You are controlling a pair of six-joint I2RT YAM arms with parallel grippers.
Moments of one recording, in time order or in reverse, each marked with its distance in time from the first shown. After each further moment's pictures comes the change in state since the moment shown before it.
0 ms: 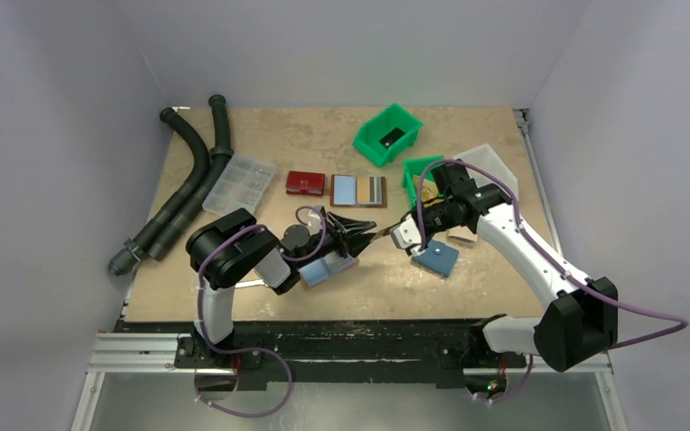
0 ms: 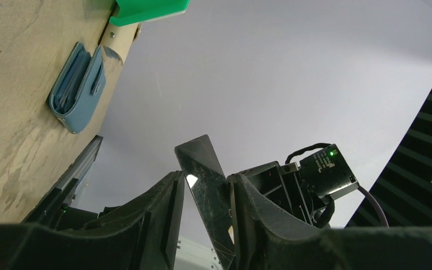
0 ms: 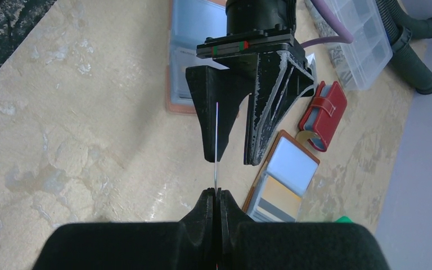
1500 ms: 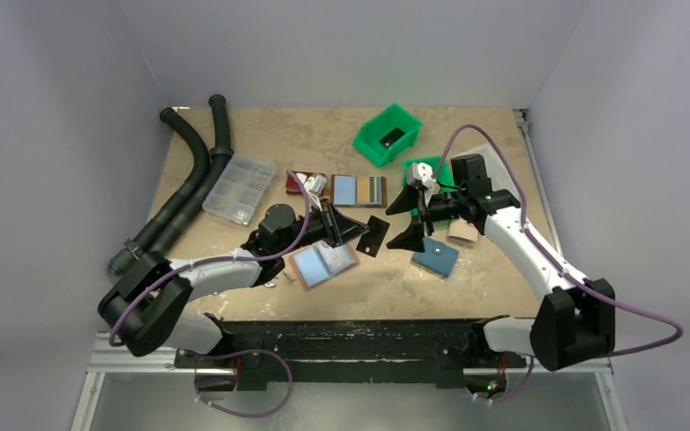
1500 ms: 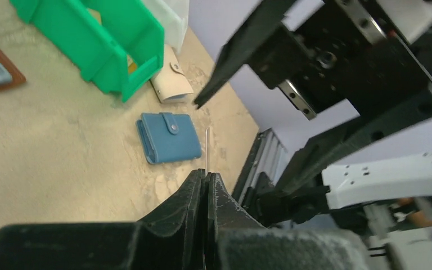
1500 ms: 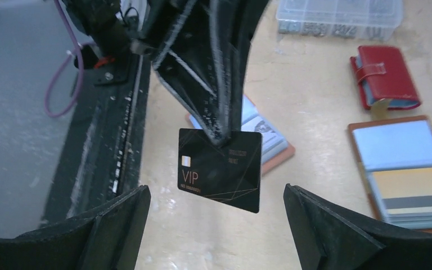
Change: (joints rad) left arm 0.047 -0.536 0.027 -0.593 0.114 1.154; right arm -0.135 -0.026 -0.101 0.341 -0.360 1.041
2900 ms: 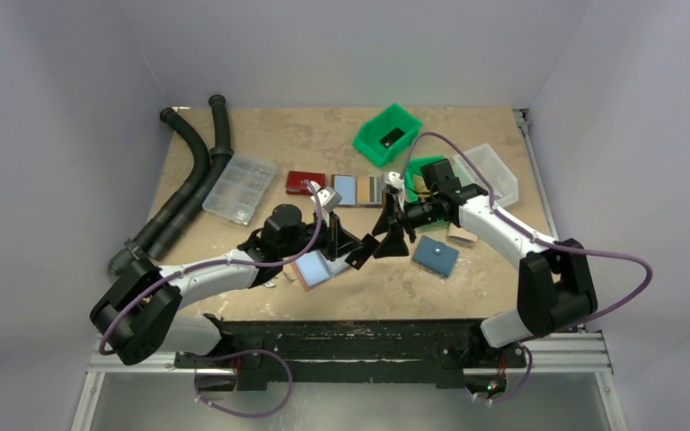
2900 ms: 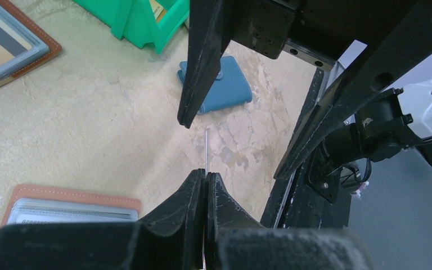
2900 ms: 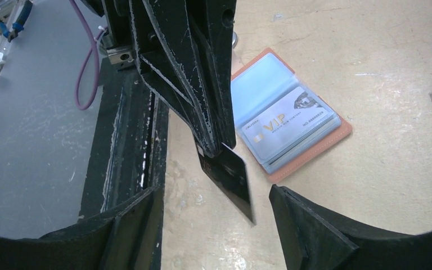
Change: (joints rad) left arm -0.038 -0.095 0.042 -0.354 0.031 0.445; right arm 0.122 0.215 0.020 0.013 0.043 0.136
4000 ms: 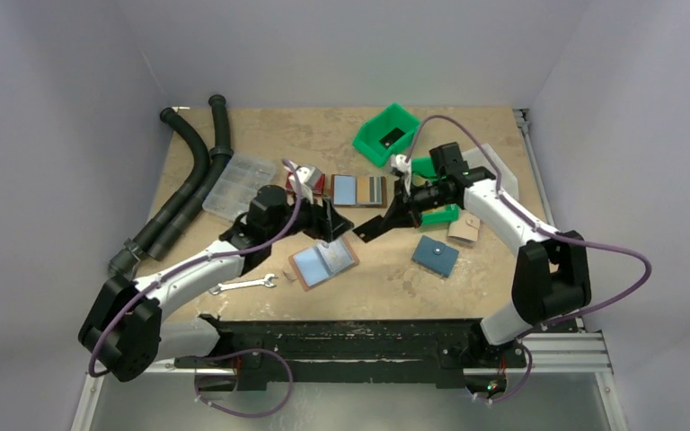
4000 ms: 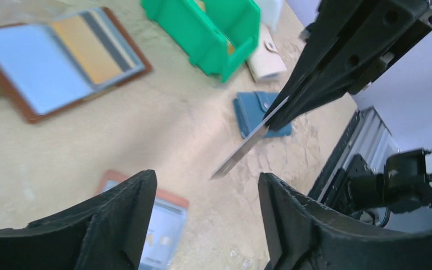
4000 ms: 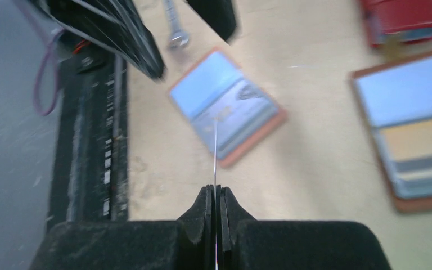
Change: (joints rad) left arm 0.090 -0.075 0.109 -0.239 -0.103 -0.015; right arm -0.058 0.064 0.135 -0.138 0.040 -0.110
